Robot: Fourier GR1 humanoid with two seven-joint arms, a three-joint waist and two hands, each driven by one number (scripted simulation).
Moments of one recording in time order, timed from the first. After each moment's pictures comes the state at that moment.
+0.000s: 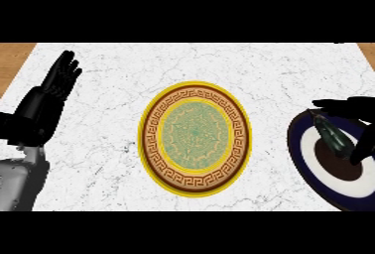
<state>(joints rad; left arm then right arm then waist) -0.29 0.37 0.00 -1.58 0.14 0.02 0.09 -0.66 -0.72 0.19 -0.60 0.26 0.88 -0.13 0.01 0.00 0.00</state>
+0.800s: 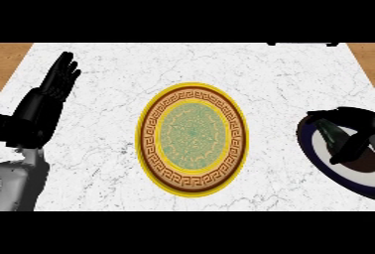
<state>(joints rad) -0.27 0.34 0.03 -1.60 0.11 -0.01 0.11 -0.62 -0.65 0.18 -0.53 0.42 0.73 -0.24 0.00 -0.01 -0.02</state>
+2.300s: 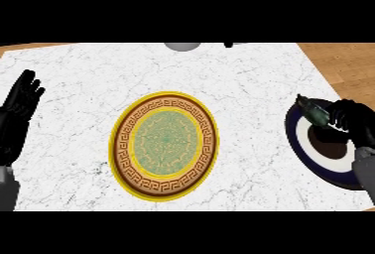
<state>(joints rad) -0.14 0.40 0.14 -1.60 0.10 0.03 0.13 -0.33 -0.55 0.10 -1.04 0.52 -0.29 0.18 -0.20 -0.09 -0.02</state>
